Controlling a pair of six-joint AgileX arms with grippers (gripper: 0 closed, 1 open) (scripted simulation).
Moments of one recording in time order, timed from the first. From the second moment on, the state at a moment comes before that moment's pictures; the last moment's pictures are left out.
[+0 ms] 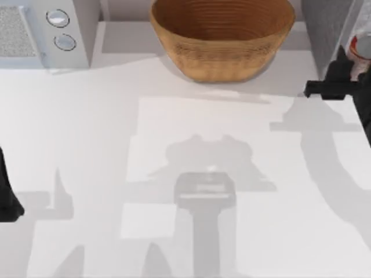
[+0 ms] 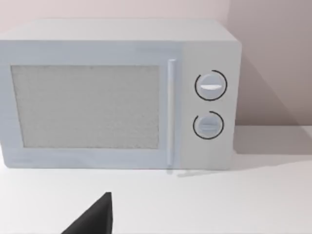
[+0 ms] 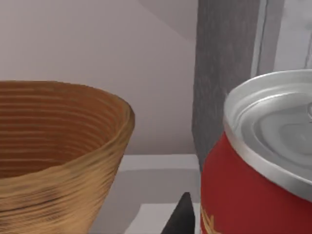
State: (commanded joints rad) left arm 0.00 0.00 0.00 0.00 0.00 0.00; right arm 0.35 1.51 0.54 0.87 0.39 0.06
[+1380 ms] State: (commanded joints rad) left arm 0.00 0.00 0.00 0.00 0.00 0.00; right arm 0.07 0.25 0.12 0.18 0.09 0.02
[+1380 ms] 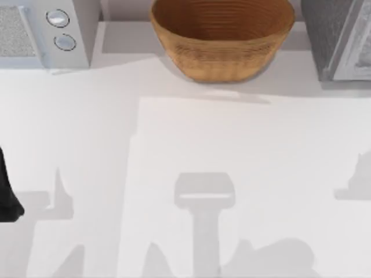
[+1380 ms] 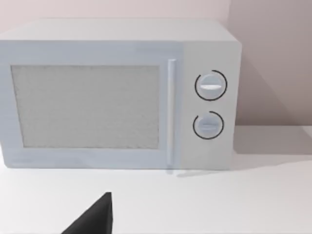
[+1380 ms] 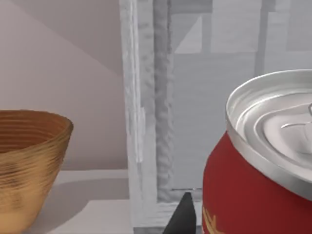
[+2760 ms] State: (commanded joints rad) left arm 0.00 0.00 0.00 0.00 0.00 0.00; right arm 0.04 0.35 0.47 -0.10 0.06 0.00
